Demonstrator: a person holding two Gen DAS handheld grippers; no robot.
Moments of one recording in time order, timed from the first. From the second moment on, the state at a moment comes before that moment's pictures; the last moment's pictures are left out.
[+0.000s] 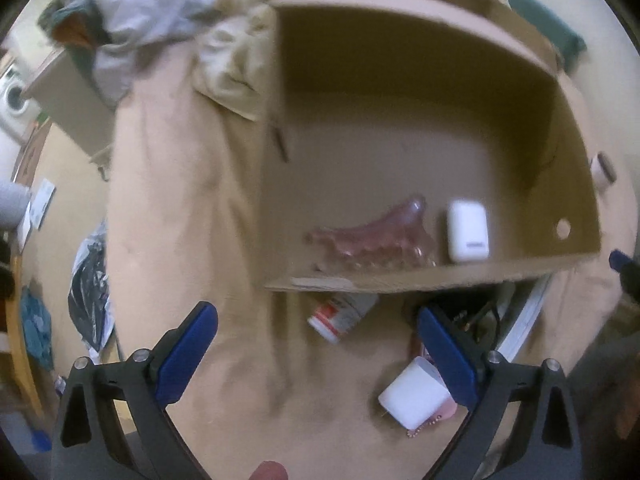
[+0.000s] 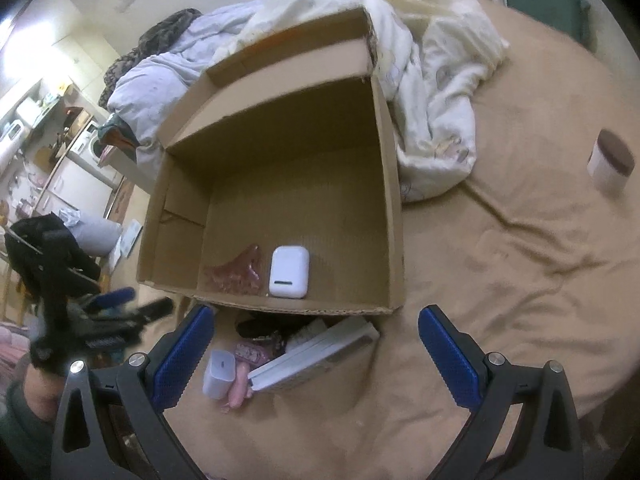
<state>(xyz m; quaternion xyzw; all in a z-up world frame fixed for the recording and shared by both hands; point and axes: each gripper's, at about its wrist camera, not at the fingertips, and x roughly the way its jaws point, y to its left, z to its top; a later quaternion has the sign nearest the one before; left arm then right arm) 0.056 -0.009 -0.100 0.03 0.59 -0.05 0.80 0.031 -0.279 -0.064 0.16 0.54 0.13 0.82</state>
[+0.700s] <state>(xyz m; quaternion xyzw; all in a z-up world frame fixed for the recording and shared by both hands) 0.069 -0.046 -0.148 0.10 0.64 -0.08 0.76 0.045 -0.255 -0.162 0.24 0.68 0.12 0.68</state>
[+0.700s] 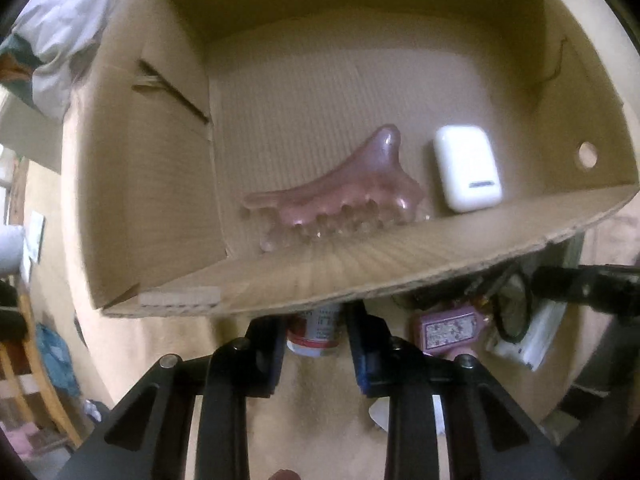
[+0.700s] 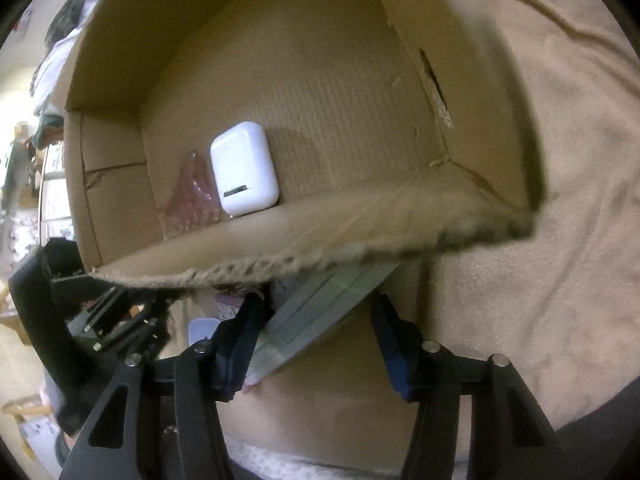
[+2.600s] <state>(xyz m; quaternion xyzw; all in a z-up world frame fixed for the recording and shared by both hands) 0.055 -0.019 0.032 0.04 0.48 -0.06 0.88 0.046 -0.280 0.015 0.17 0.54 0.19 0.81</state>
